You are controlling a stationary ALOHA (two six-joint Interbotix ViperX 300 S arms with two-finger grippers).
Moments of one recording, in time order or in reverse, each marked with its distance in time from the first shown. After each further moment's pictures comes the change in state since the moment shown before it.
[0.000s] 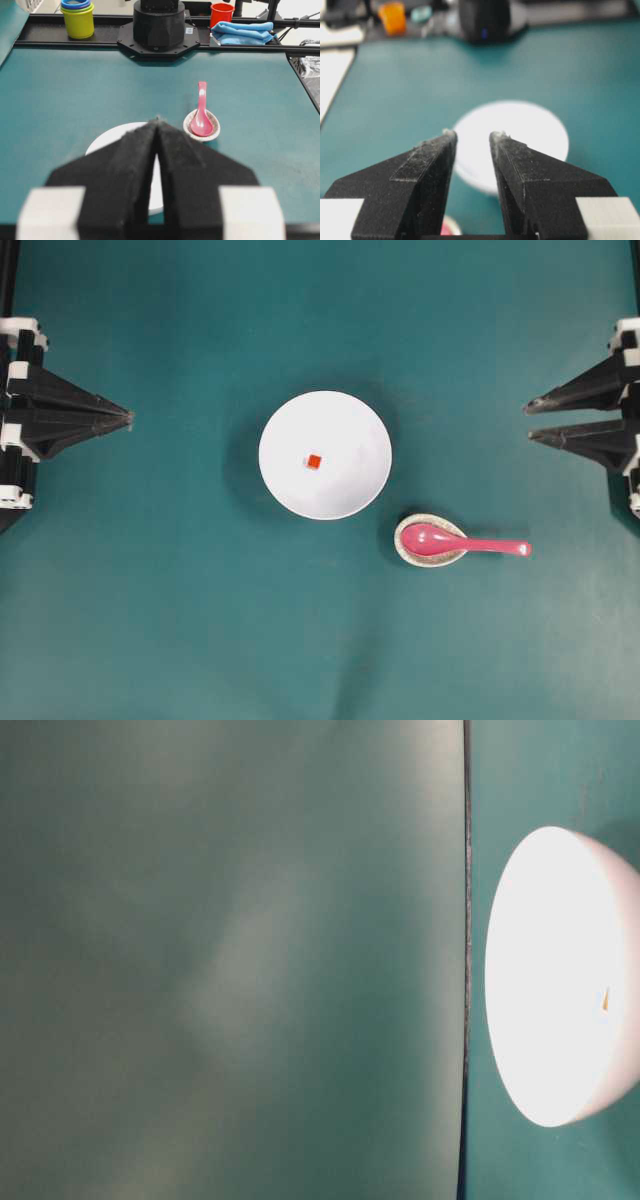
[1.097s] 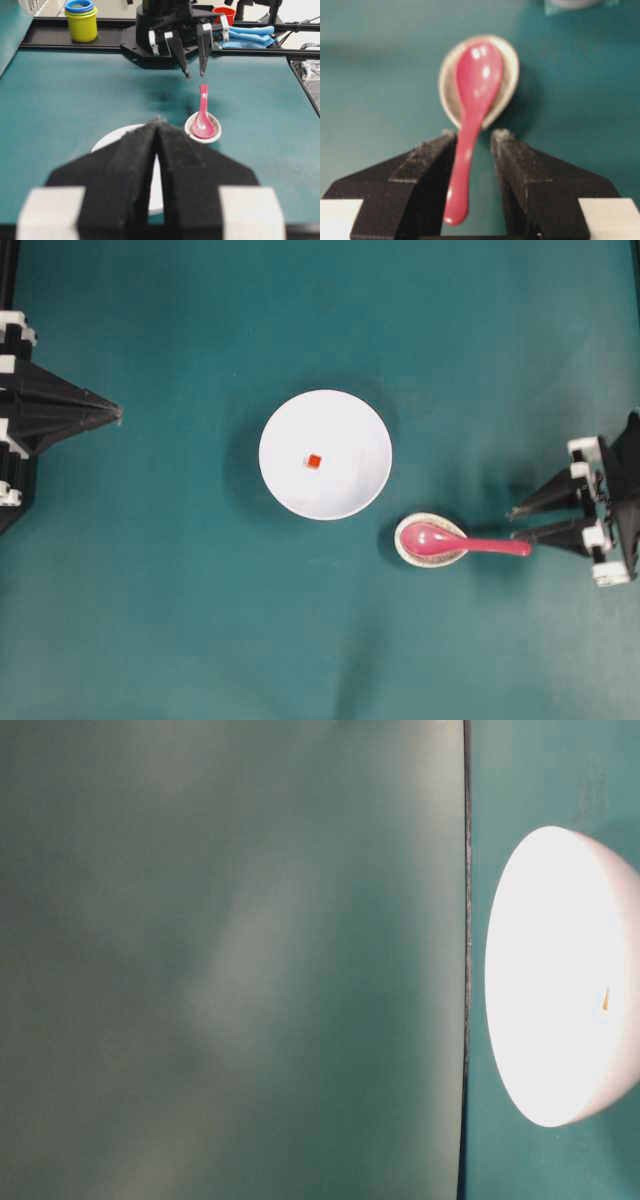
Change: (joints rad) left arm 0.008 -0.046 -0.011 0.000 0.055 0.000; right arm 0.571 0.655 0.350 0.520 -0.847 0.017
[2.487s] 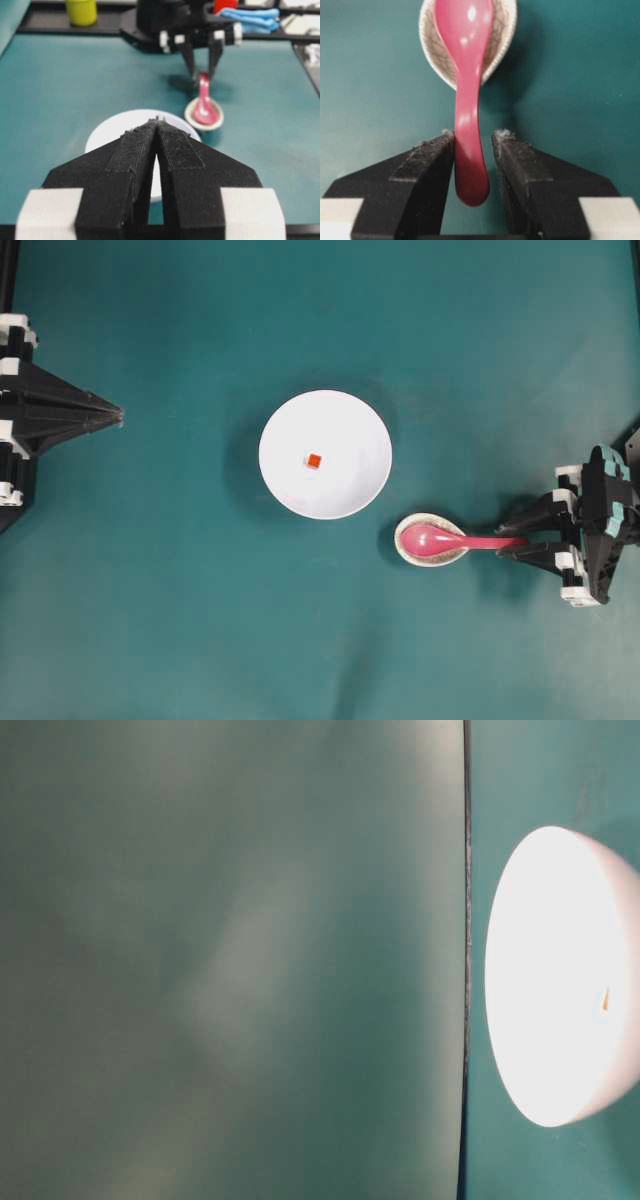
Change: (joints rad) left arm 0.000 0.000 0.000 0.002 0.041 -0.003; right arm 0.123 0.218 -0.089 0.207 0.014 -0.006
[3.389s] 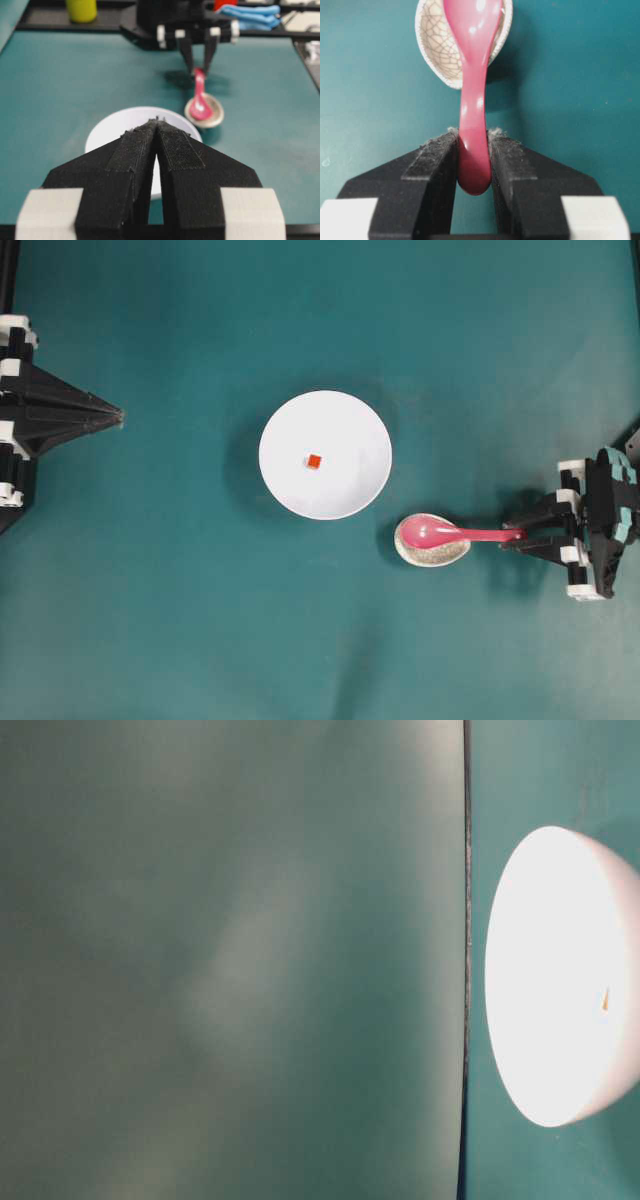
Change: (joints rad) left arm 0.002 0.002 0.000 0.000 0.005 0.000; right arm 0.000 0.006 0.026 -0.023 -0.046 -0.058
